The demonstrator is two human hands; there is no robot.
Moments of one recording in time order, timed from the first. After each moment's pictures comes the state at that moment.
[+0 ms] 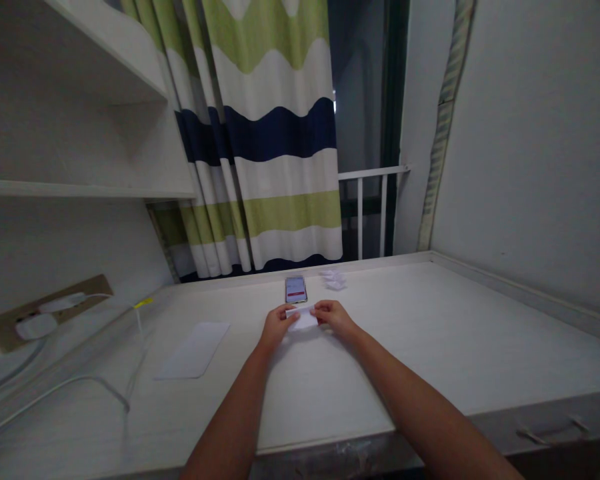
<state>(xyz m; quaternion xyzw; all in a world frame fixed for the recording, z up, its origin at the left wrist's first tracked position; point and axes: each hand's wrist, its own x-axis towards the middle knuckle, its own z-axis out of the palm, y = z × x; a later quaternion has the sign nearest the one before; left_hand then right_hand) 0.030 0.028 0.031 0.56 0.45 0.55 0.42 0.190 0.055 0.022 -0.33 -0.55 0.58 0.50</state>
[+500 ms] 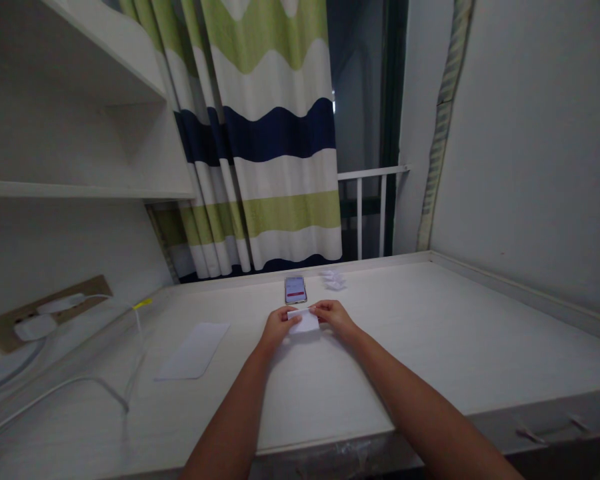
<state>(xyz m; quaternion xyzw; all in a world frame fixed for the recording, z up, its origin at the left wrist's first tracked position) 0.031 0.025 0.031 0.57 0.44 0.53 0.45 0.191 0.053 0.022 -0.33 -0.56 0.57 0.51</state>
